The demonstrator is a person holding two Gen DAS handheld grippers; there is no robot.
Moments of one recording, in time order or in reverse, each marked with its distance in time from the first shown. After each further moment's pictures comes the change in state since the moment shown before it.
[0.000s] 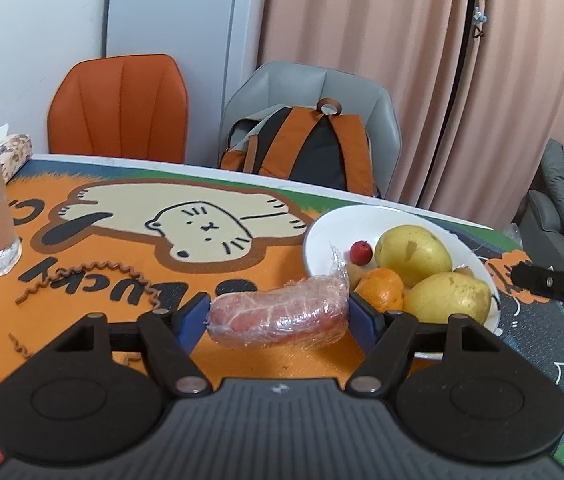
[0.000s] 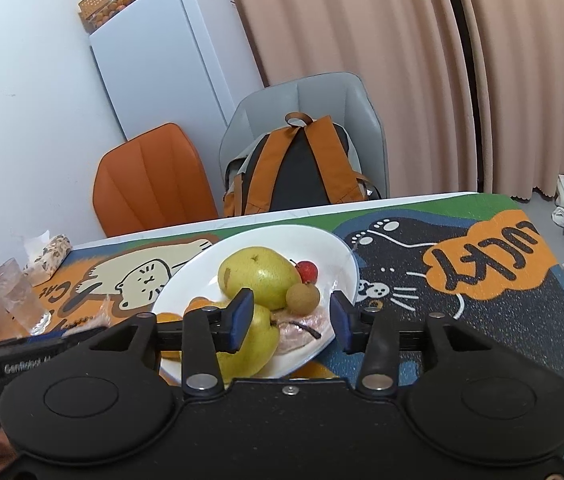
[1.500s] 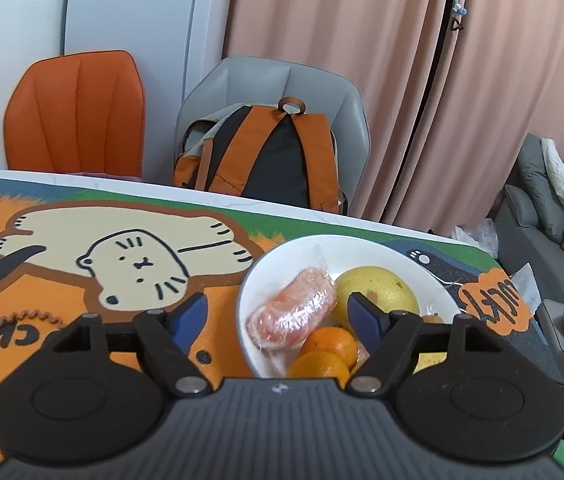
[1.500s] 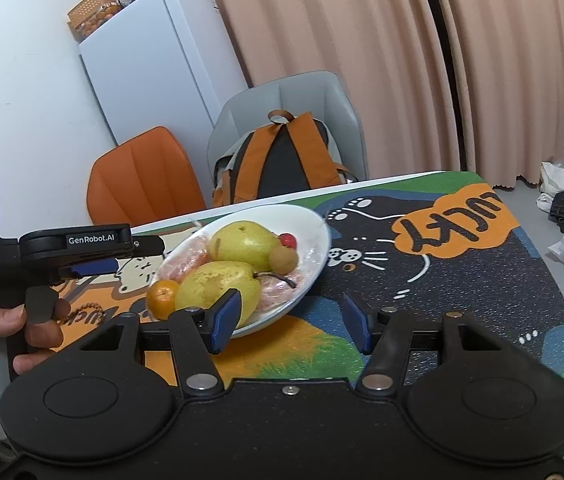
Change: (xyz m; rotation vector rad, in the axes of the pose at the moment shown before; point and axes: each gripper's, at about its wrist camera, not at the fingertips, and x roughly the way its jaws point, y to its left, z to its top) left arm 0.042 -0.028 0.040 0.013 0.037 -0.087; right arm -0.035 -0.007 -0.028 0.036 -0.009 -0.025
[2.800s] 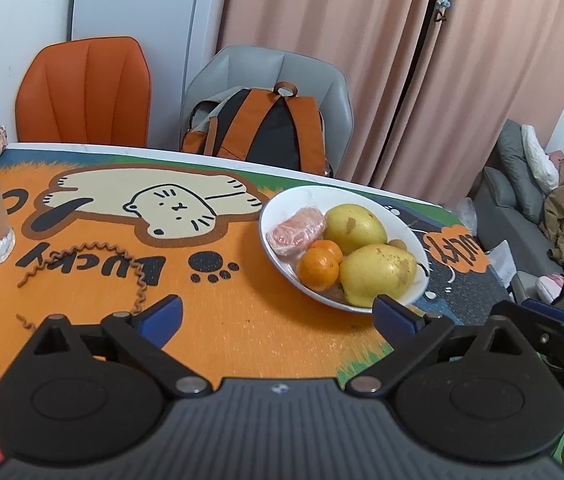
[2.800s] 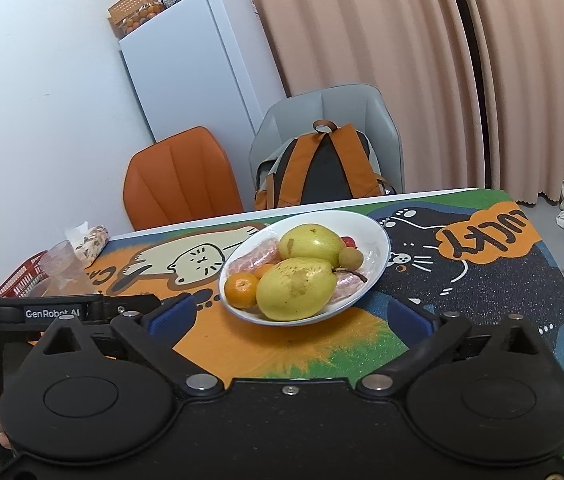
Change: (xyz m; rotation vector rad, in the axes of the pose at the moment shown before) left arm -0.100 0.022 -0.038 0.000 0.062 -0.054; right arm -0.044 0.051 -0.002 -0.055 -0.008 0.059
